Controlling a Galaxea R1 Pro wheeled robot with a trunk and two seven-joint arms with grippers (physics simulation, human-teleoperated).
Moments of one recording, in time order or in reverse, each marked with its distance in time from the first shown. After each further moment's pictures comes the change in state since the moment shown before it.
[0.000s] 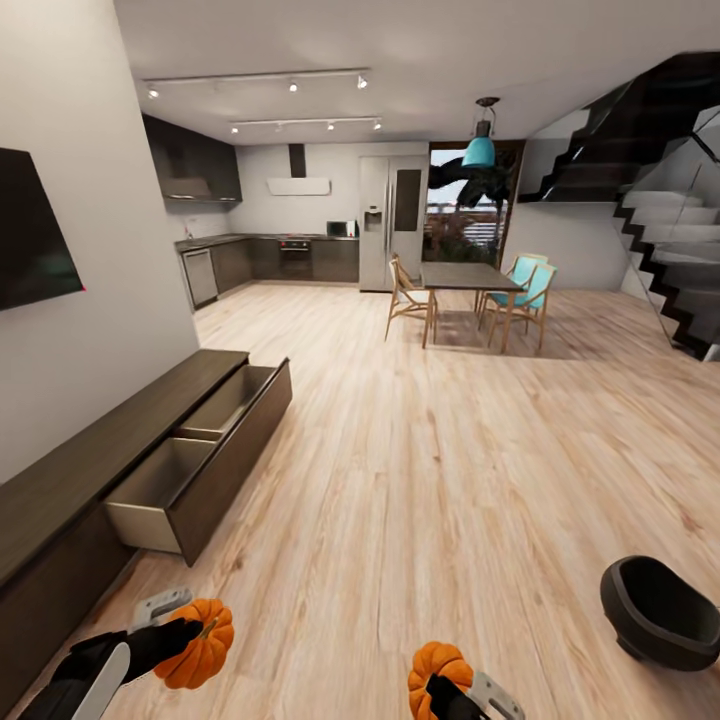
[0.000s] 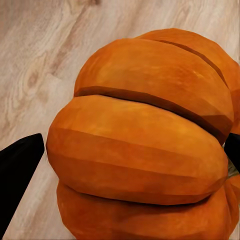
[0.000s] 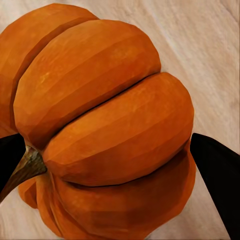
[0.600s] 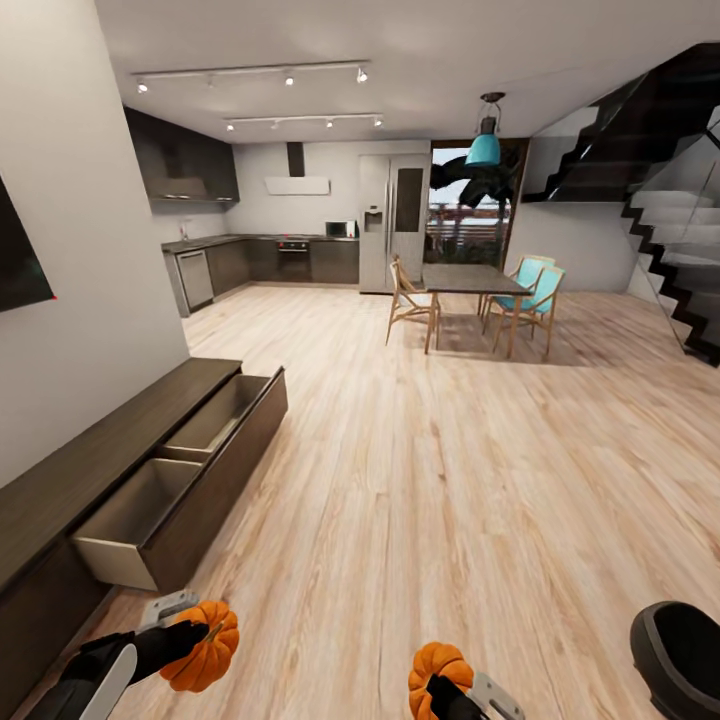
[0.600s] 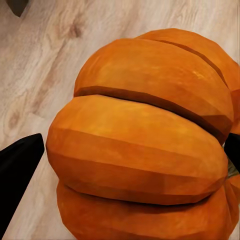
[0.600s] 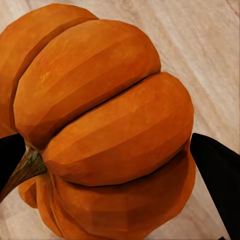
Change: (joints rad) left arm 0.000 0.000 -0.045 0.000 -0.001 -0.003 0.001; right arm 0.000 0.001 -0.008 0.000 -0.010 0.000 -0.001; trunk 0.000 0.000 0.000
